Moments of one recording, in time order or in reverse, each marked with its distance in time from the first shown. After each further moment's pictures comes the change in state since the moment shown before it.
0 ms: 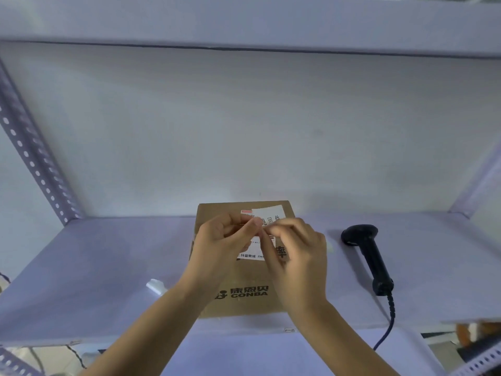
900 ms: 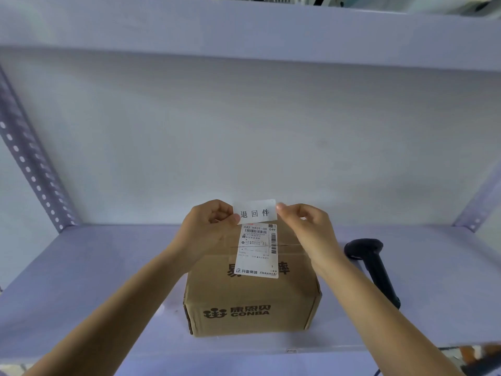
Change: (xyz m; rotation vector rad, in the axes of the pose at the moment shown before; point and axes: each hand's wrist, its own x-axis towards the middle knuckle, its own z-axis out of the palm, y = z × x) left_hand 0.074 -0.008 -0.038 0.256 -0.042 0.006; right_hand 0.066 0.057 0.018 0.503 -0.340 0.806
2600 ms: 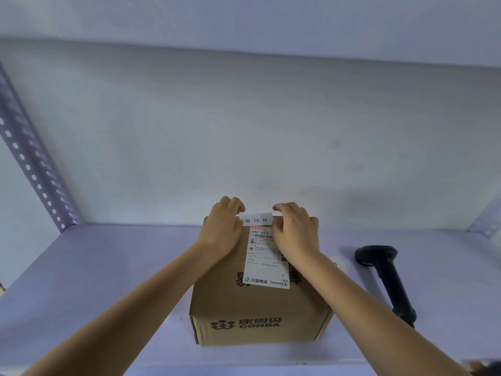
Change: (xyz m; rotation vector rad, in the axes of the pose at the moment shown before) left_hand 0.060 -0.045 0.017 0.761 0.020 0.215; right_hand 0.047 0.040 0.043 -0.928 0.010 -0.309
